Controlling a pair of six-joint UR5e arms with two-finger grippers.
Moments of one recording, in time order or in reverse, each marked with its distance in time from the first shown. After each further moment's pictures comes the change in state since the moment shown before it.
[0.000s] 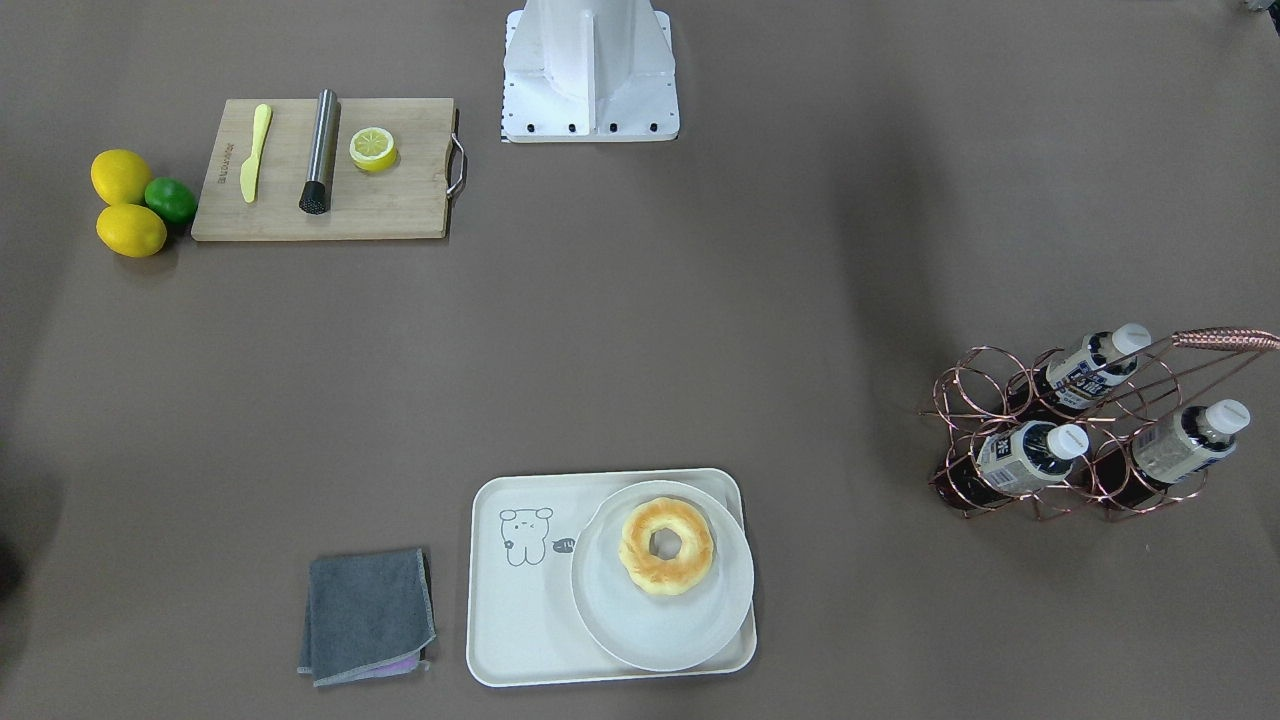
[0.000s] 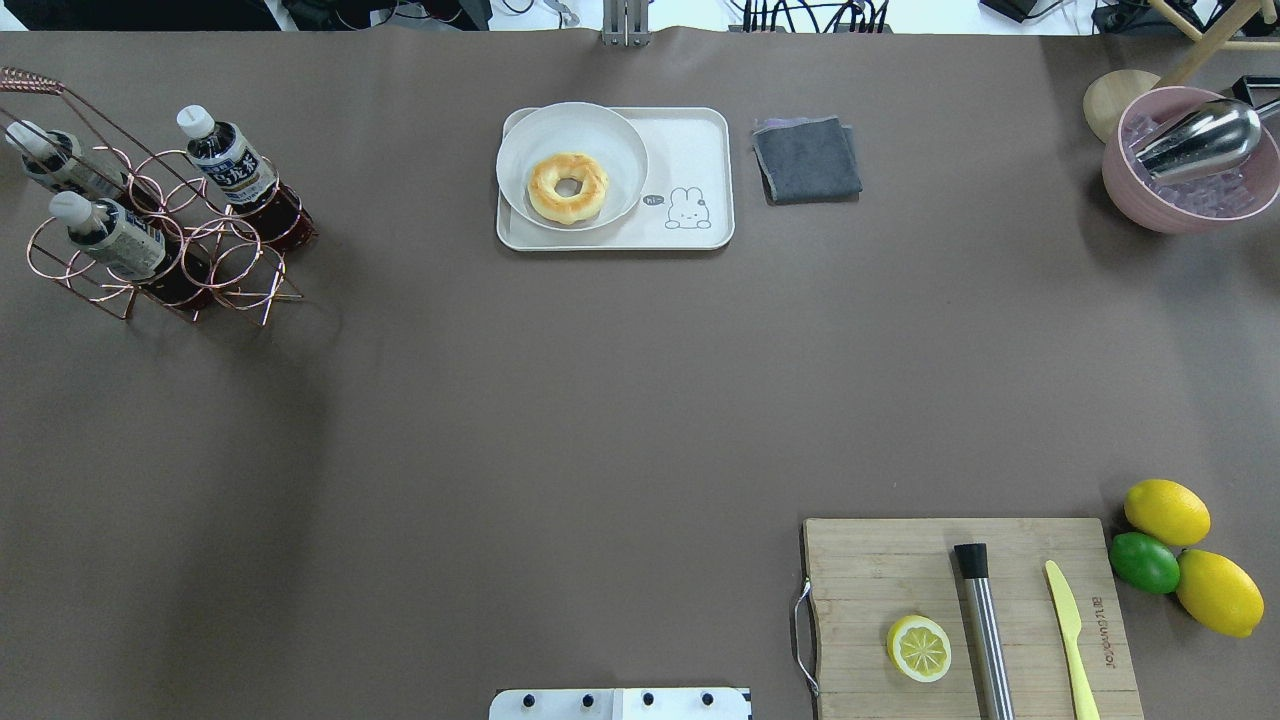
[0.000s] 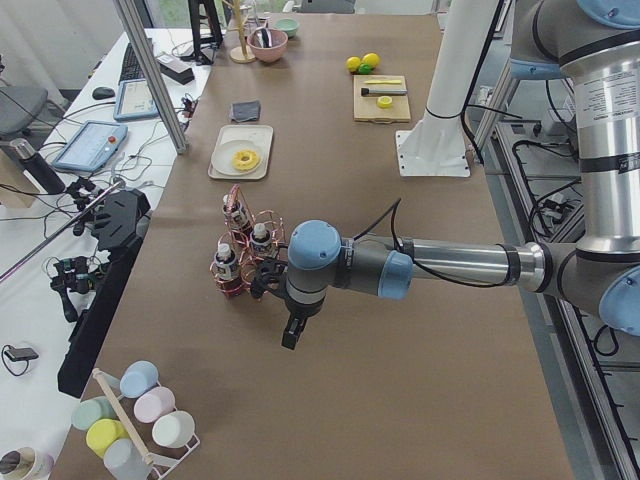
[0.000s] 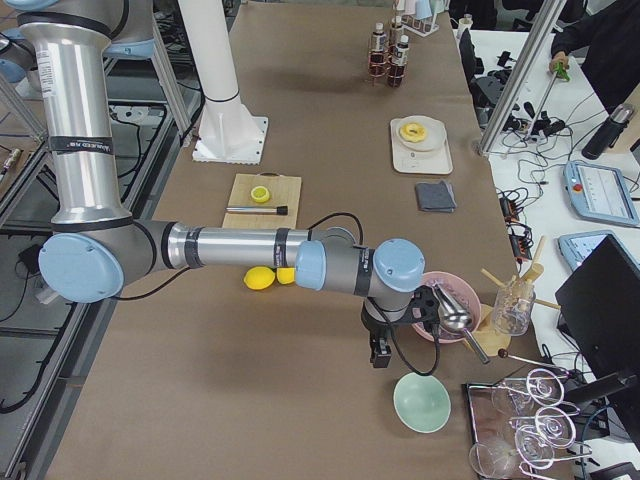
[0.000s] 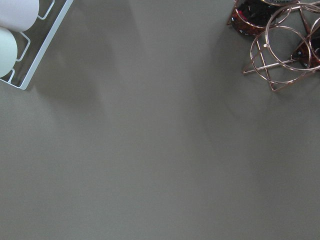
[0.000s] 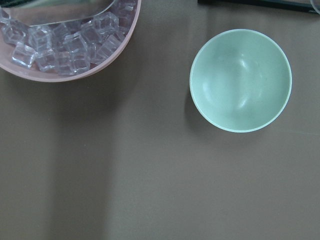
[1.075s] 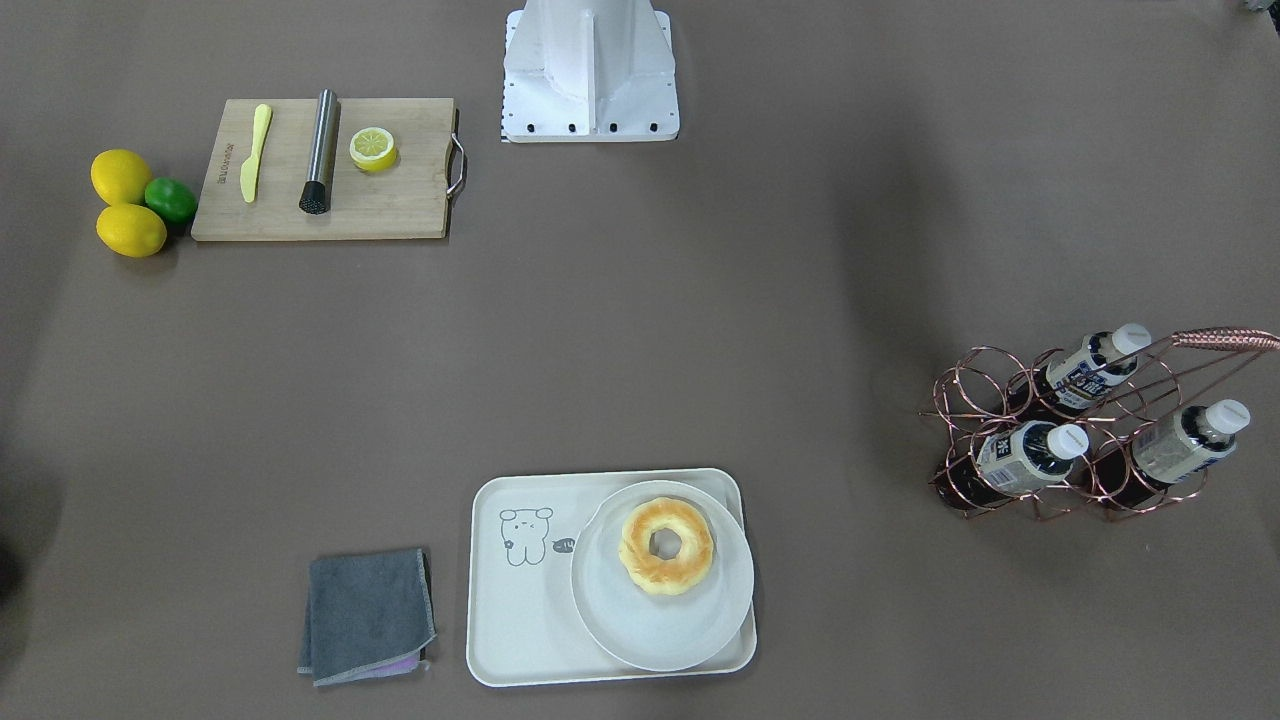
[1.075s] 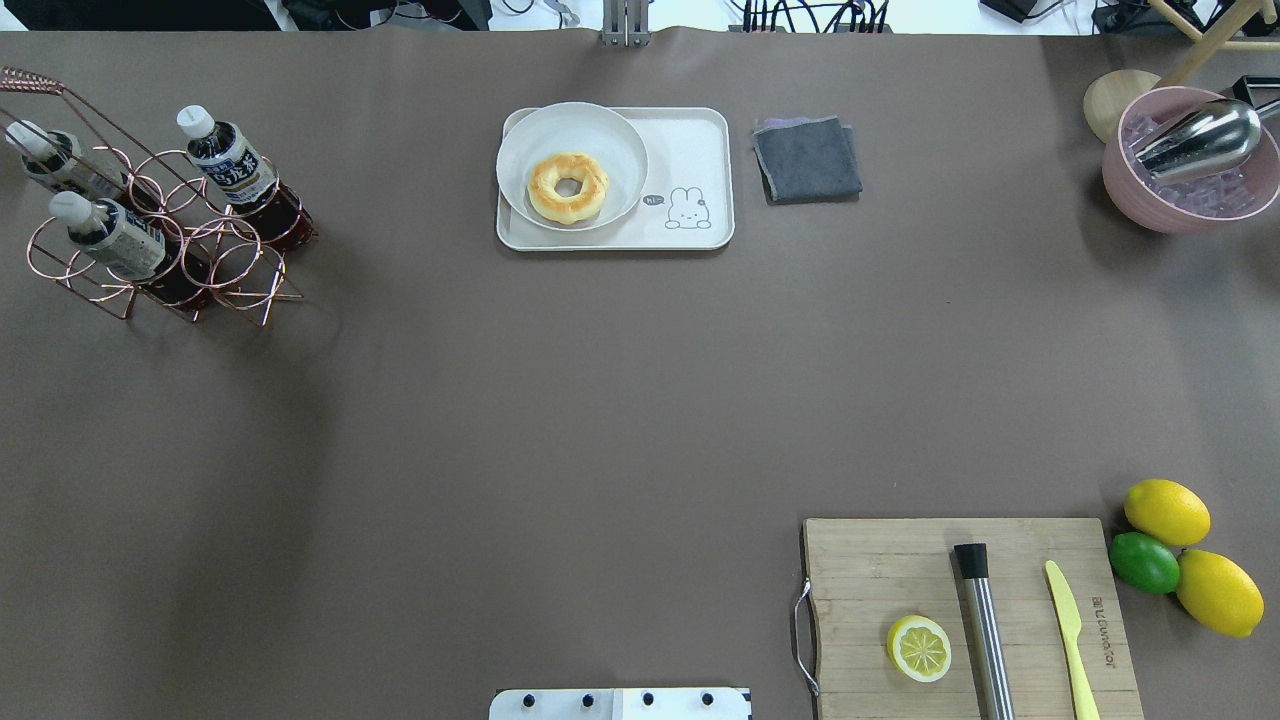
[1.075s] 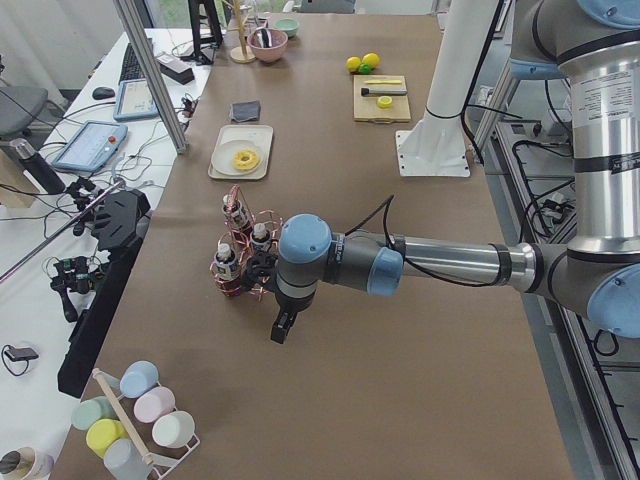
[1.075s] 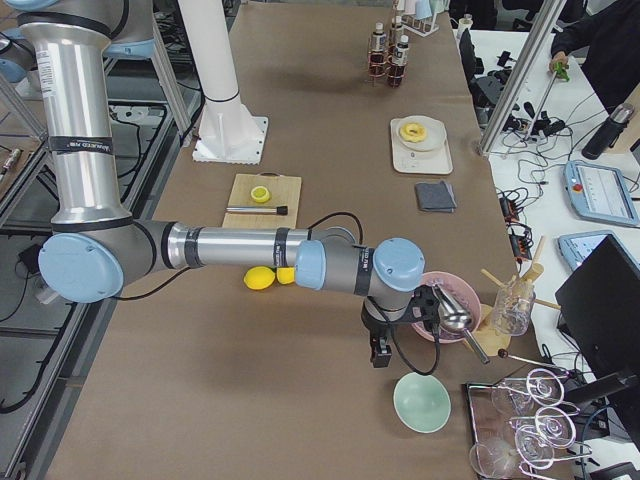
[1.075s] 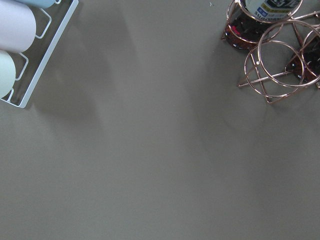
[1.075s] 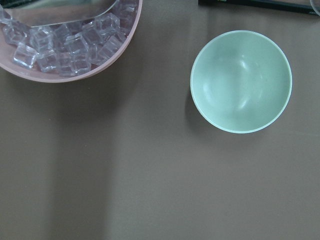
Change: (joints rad) left arm 0.002 -0.040 0.016 -0.011 0.001 0.001; right arm 0.000 -0.001 0.003 0.001 0.000 0.000
